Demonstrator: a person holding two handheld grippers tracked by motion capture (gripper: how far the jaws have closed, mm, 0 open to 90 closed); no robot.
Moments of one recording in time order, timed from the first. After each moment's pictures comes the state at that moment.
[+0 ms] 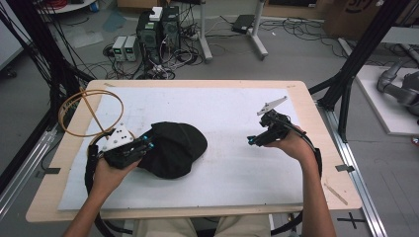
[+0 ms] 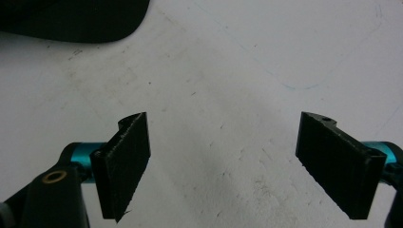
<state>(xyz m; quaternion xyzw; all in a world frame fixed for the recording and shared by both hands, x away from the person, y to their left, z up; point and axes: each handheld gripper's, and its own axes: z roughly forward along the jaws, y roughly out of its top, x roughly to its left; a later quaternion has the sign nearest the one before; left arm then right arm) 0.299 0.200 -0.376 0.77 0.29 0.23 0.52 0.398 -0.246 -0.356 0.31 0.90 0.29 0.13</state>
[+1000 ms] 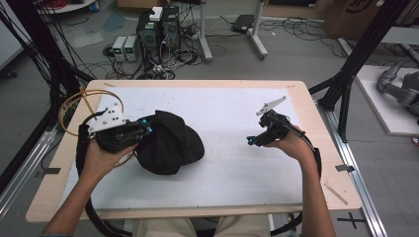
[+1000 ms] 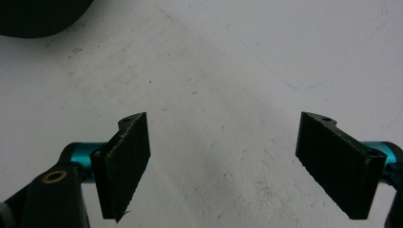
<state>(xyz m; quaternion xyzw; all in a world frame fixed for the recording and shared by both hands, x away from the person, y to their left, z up) 0.310 0.202 -0.309 0.78 0.23 0.22 0.54 0.400 -0.245 -0.359 0.31 0.90 0.28 0.13</state>
